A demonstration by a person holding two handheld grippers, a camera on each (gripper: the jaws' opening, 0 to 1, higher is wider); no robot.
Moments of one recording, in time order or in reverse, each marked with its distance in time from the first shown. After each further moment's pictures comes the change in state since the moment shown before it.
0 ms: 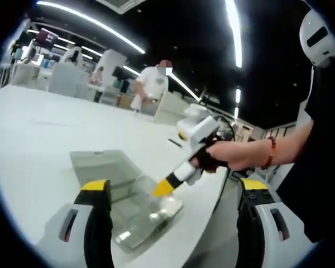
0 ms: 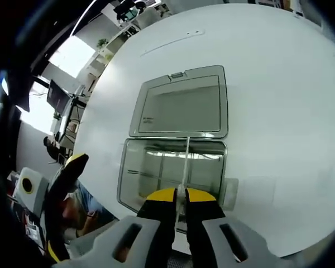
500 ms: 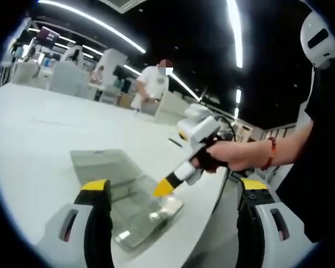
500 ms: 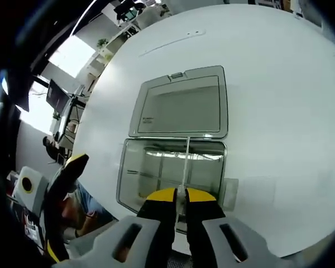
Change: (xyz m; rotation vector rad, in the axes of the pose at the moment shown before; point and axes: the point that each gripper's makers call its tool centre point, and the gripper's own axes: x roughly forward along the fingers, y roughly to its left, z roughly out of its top) left arm 0.000 0.000 -0.001 -0.005 0.003 -0.005; right arm -0.001 -0.001 0.000 0.001 -0.007 -0.002
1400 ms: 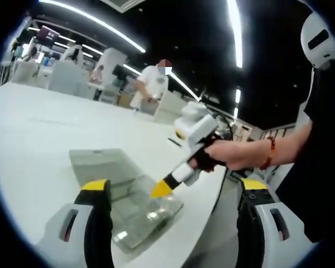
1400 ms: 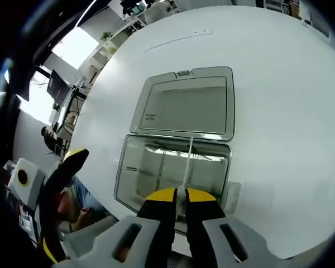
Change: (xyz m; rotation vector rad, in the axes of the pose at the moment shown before) left arm 0.002 0.000 0.000 -0.006 0.005 -0.005; right arm 0.004 0.004 0.001 -0.081 0.030 -0.024
